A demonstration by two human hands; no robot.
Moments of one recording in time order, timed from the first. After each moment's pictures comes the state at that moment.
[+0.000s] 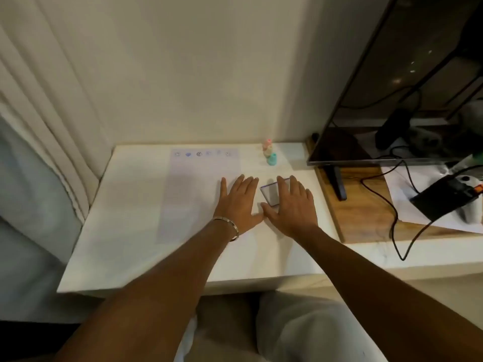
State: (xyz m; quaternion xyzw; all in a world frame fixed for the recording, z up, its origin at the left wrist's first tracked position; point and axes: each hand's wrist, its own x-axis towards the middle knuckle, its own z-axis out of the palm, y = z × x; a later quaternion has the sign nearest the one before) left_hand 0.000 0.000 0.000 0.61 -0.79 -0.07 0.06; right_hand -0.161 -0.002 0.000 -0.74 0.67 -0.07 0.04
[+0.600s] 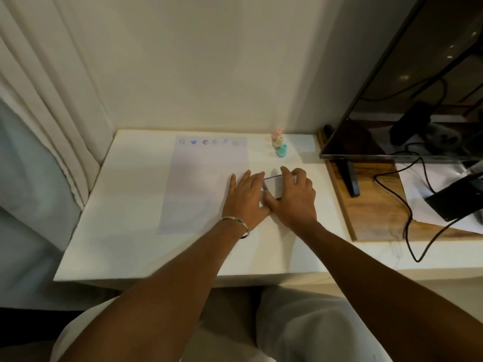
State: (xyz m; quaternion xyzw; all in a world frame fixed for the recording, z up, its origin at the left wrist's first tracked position) left_hand -0.004 0.000 -0.021 0.62 -0.75 -0.12 0.19; right_hand -0.143 -0.013 -0.018 -0.70 0.68 -0.18 0.08
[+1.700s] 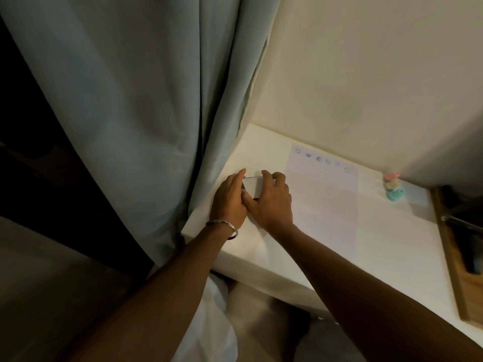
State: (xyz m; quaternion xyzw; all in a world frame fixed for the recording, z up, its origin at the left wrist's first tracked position) left_hand 0.242 0.089 -0.031 0.74 -0.50 -0.18 0.41; right_hand 0.142 0.040 -0.011 -0.82 0.52 -0.19 0.15
